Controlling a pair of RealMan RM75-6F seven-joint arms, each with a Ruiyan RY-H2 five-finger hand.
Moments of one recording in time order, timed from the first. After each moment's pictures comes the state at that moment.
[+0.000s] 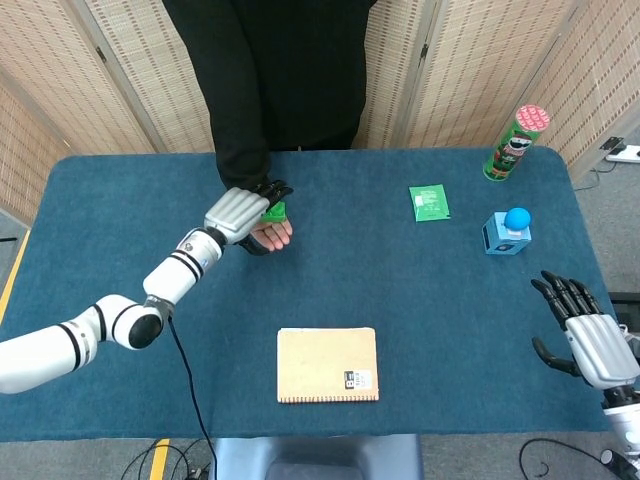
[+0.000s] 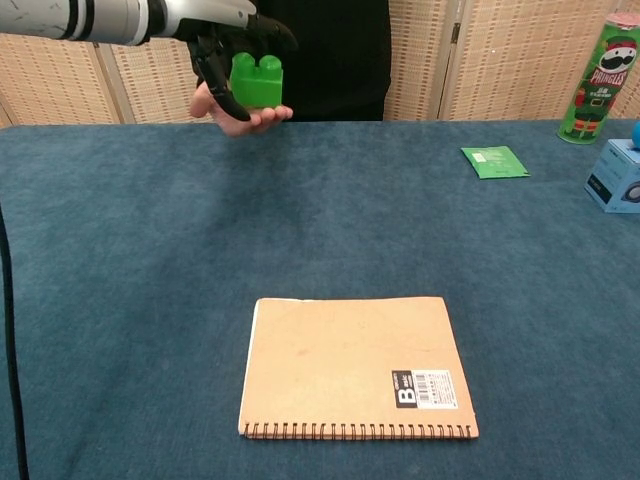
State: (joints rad) left arm -1.19 -1.27 -0.24 -1.41 0.85 0.58 0.25; right arm 0.14 -0.98 0.01 -1.63 -1.59 1.40 0.19
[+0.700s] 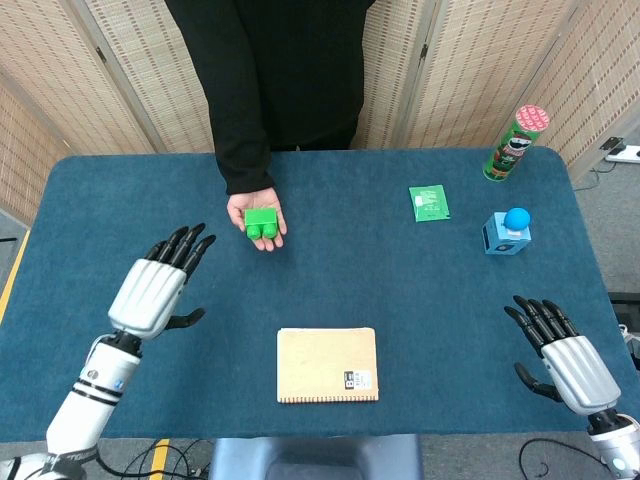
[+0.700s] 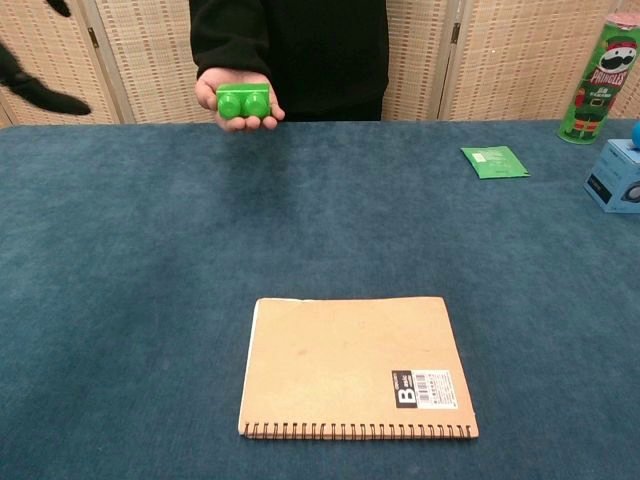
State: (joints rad) left arm -0.80 -1.02 0.07 -2.23 1.11 1.49 0.58; right arm 0.11 -1.01 -0.06 -1.64 -1.73 1.45 0.10
